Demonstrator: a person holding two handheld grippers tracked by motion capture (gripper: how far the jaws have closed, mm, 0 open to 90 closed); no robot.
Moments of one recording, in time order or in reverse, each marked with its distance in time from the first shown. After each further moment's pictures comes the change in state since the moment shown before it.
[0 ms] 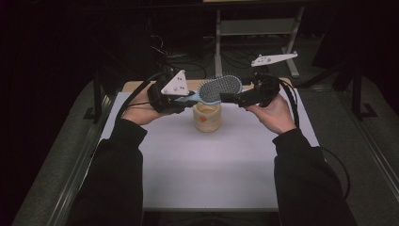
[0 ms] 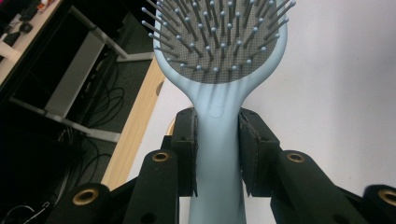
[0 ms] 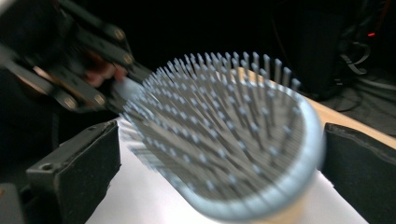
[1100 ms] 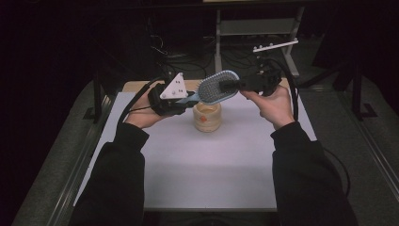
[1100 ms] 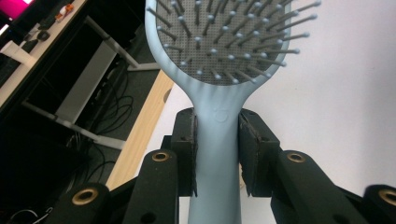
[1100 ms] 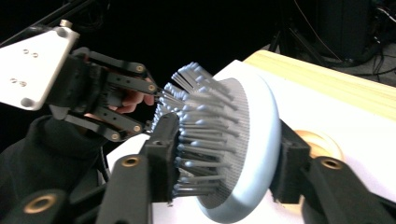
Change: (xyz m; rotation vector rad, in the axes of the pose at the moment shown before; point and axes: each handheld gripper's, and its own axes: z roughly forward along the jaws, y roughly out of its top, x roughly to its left) left arm -0.005 -0.013 0.010 -0.059 0.041 -0.023; right arm -0.008 0.023 -0.006 0.071 0.081 0.177
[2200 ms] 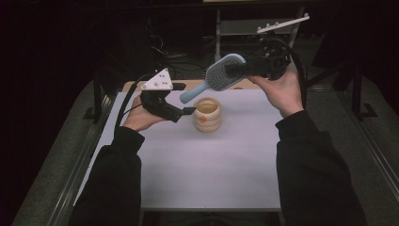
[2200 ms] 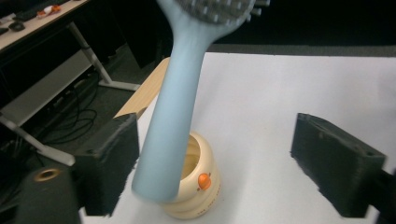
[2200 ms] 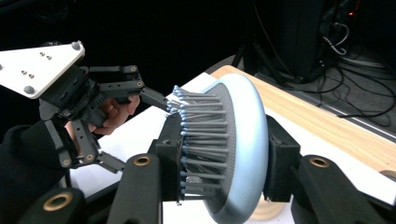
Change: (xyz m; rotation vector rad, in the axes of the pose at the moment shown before) left arm 0.015 -0.027 -0.008 -0.181 -0.104 -0.265; right arm 0.021 0.038 -0.024 0.001 -0.168 -0.111
